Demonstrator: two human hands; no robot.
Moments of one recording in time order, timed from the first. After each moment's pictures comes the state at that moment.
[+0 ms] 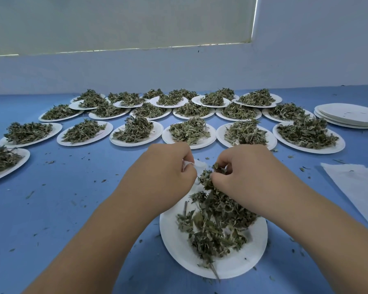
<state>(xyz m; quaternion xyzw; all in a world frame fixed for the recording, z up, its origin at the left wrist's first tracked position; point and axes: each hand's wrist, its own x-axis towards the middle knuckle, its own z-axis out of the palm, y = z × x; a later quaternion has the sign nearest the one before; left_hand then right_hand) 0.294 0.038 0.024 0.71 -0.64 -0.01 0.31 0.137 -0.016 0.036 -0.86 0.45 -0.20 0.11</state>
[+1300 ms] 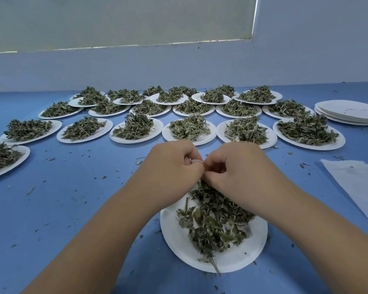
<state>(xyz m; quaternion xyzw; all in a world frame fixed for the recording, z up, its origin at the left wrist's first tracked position) 0.286 0.032 0.021 0.69 -0.61 -0.13 0.37 0.143 -0.020 0.026 -0.88 0.37 -0.24 0.16</state>
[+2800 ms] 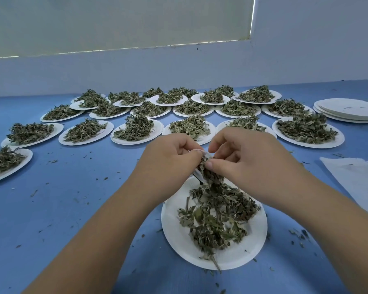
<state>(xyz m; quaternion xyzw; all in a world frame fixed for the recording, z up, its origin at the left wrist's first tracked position) 0.284 0.036 0.031 0.65 -0.57 -0.19 0.46 0.127 -0.019 0.037 -0.84 0.35 -0.31 0.25</state>
